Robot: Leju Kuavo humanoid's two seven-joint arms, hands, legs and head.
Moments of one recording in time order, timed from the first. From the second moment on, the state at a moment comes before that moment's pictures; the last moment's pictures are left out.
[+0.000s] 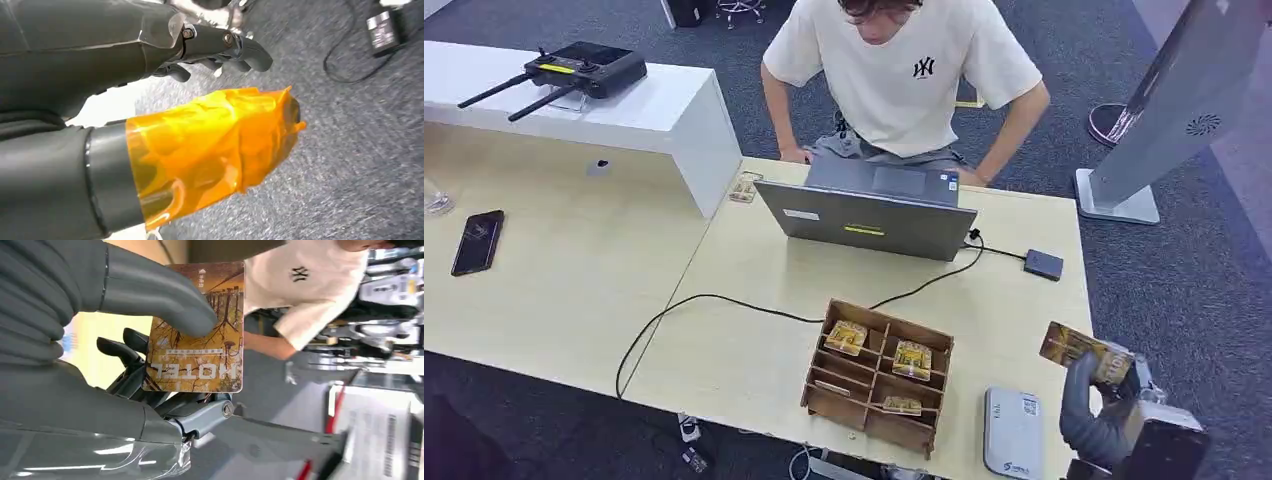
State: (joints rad) left arm 0.00 -0.22 0.54 -0.32 -1.51 0.21 0.28; right arm 0.24 0.08 0.25 -1.75 0.14 -0.58 -0.17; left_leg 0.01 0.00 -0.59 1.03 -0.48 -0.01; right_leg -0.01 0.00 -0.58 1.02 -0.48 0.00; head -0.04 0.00
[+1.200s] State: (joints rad) left arm 0.00 -0.23 0.72 -0.30 -1.52 0.28 0.26; right arm 0.37 -0.06 0.40 -1.66 -0.01 -0.51 0.03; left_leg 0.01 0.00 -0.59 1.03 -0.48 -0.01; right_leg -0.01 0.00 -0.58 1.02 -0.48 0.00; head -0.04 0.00
